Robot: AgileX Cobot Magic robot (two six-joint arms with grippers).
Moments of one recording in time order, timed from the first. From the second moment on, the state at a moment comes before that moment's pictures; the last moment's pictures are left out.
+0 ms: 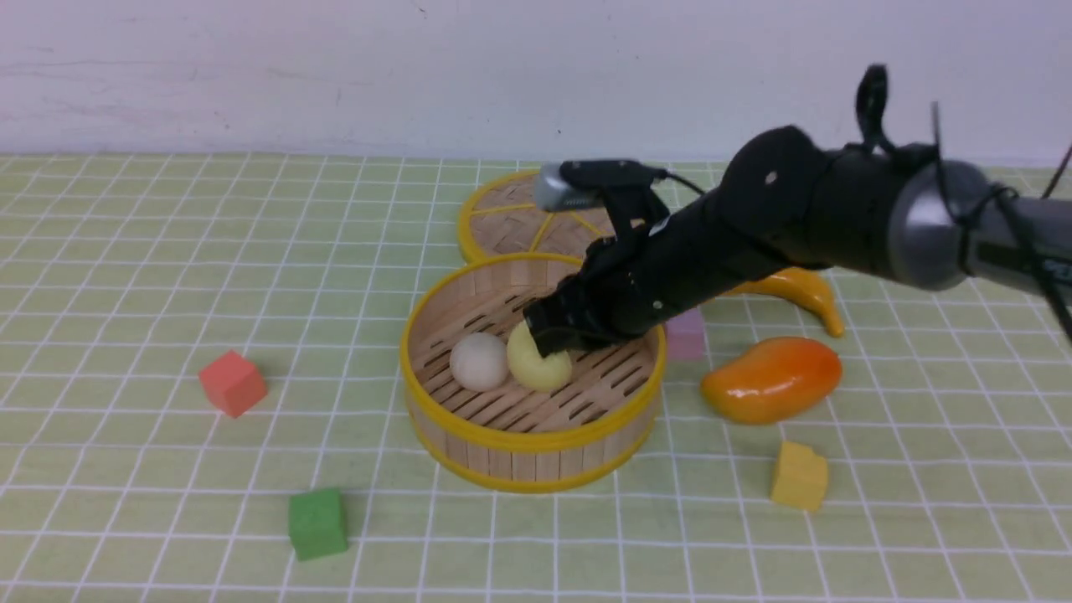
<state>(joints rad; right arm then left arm) 0.46 2.02 -1.55 0.73 0.61 -0.54 0.00 -0.01 0.03 -0.09 0.39 0.00</state>
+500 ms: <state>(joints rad) 0.46 2.07 -1.55 0.66 0.59 -0.49 0.00 -0.01 0.03 -0.09 0.39 0.00</state>
